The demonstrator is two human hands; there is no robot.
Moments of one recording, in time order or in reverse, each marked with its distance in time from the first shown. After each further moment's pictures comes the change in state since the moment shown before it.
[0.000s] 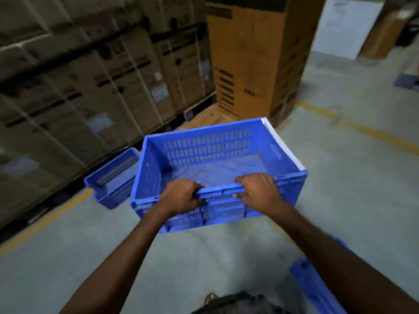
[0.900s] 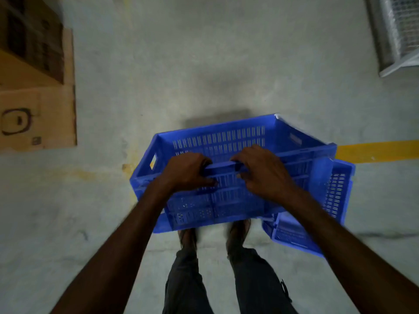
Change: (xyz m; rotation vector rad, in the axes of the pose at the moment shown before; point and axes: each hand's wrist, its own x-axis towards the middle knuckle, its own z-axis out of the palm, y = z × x) left_hand 0.275 0.629 0.236 -0.045 -0.611 0.771; right_hand -0.427 0.463 0.157 0.347 0.118 0.761
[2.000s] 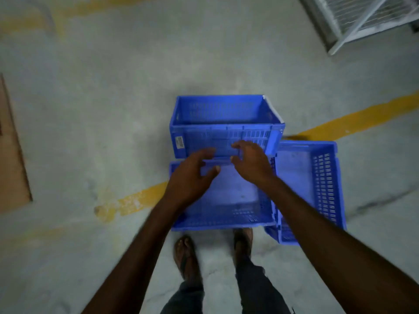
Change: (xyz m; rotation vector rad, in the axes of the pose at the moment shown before) left_hand 0.081 0.013 0.060 -0.608 0.236 0.111; right_hand 0.031 0.100 0.109 0.314 0.160 0.739
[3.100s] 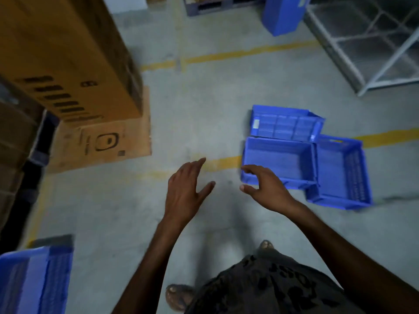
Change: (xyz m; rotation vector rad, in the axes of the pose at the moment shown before) left_hand -0.673 -0.076 -0.222 0.511 0.449 0.141; right_hand -0.619 -0.278 0.108 0.036 -0.032 -0.395
